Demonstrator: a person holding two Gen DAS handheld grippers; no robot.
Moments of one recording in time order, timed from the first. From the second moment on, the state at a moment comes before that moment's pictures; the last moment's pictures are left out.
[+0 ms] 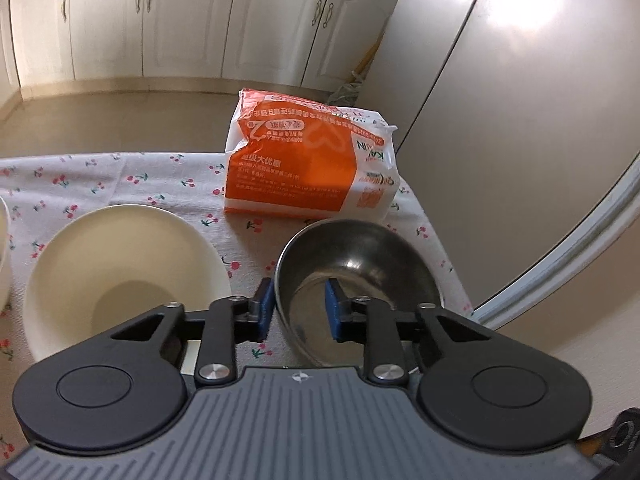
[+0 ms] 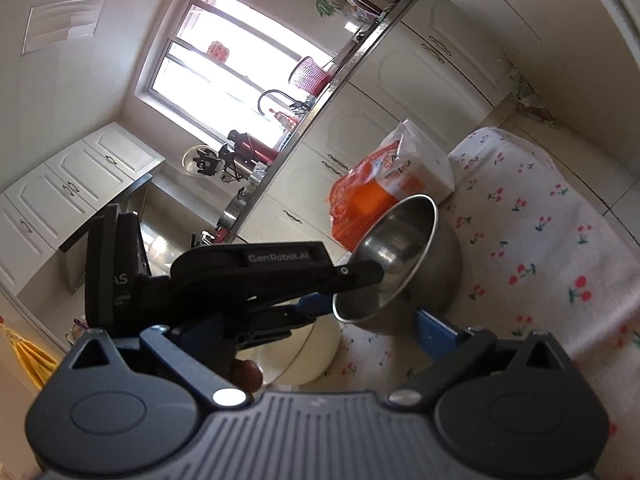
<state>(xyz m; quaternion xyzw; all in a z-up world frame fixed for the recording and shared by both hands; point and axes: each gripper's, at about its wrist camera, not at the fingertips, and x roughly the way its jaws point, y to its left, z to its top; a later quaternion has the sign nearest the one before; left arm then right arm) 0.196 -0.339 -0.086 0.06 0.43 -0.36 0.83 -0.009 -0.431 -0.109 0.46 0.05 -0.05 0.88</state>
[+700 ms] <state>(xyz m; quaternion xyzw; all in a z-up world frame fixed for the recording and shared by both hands) 0.177 -0.340 -0.096 0.07 0.40 -0.34 0.85 0.007 -0.482 -0.119 0.50 0.10 -0.12 0.85</state>
